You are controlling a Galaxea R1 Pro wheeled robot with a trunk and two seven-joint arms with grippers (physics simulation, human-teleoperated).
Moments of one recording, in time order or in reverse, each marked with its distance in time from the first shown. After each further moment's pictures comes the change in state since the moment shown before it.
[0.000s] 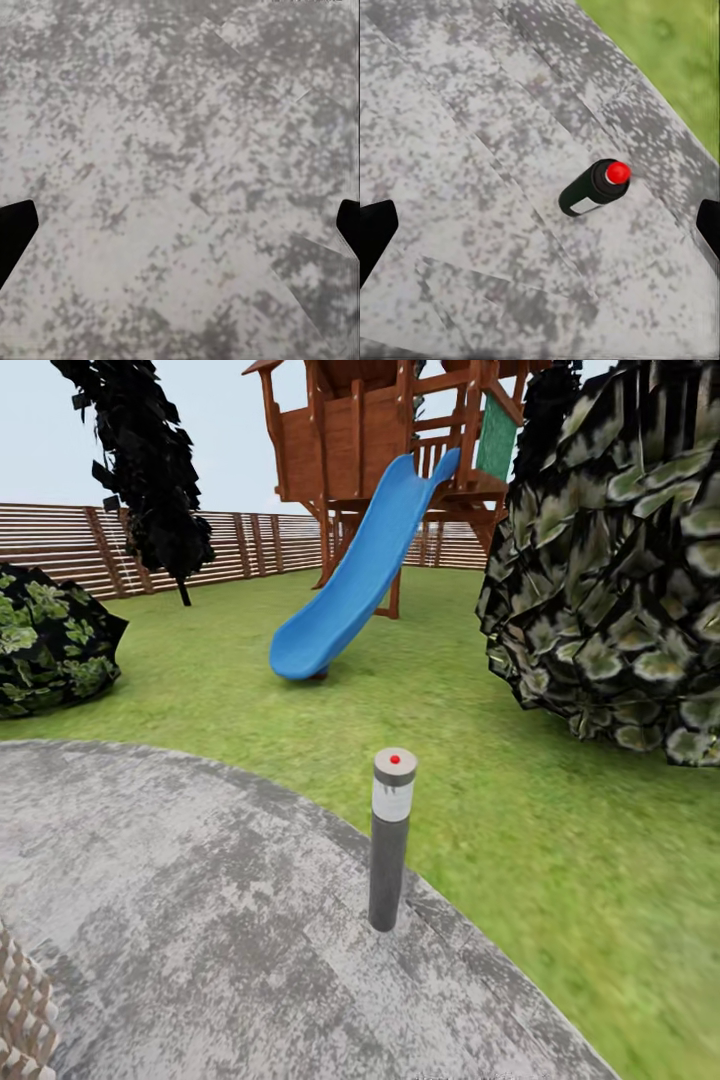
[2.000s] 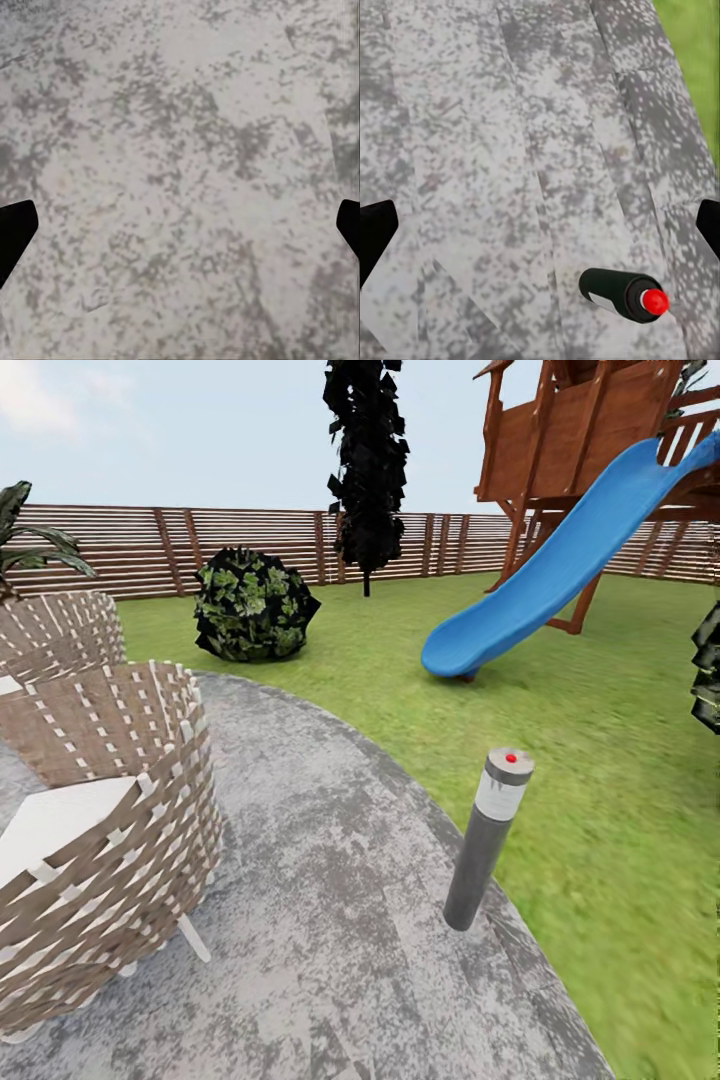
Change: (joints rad) left arm 0.000 0.001 0.001 0.000 0.000 0.001 0.000; right arm 0.000 0.000 0.000 -0.004 0.000 -0.001 0.001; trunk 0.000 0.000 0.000
